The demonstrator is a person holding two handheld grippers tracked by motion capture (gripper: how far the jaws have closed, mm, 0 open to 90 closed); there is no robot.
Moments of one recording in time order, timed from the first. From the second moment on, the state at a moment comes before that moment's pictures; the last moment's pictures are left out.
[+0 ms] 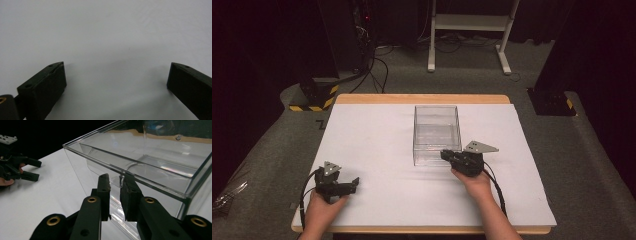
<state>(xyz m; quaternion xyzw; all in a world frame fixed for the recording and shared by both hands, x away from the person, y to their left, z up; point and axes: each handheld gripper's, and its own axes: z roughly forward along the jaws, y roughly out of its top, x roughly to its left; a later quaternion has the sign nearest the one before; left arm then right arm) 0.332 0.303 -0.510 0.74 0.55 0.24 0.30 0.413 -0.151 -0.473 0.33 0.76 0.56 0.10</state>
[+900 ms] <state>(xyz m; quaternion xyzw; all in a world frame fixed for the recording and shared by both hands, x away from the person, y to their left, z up) 0.332 0.303 -0.510 0.74 0.55 0.24 0.30 0.394 -0.161 -0.475 0.31 0.76 0.57 0.08</state>
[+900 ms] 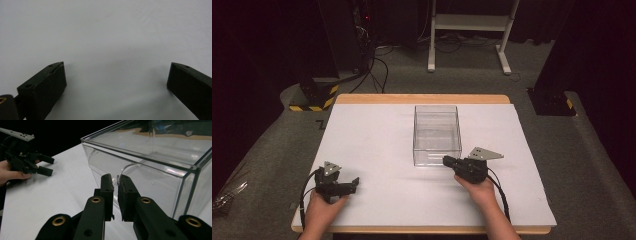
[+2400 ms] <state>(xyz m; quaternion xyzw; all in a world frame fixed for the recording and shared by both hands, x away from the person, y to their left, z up) 0.332 0.303 -0.510 0.74 0.55 0.24 0.30 0.330 -0.169 -0.474 0.27 0.78 0.56 0.05</state>
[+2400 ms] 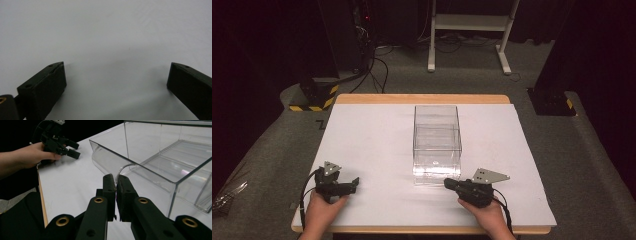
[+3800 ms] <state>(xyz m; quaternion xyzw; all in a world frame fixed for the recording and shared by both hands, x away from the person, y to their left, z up) 0.332 0.302 -0.510 0.74 0.55 0.24 0.30 0.285 -0.180 -0.474 0.24 0.80 0.55 0.03</state>
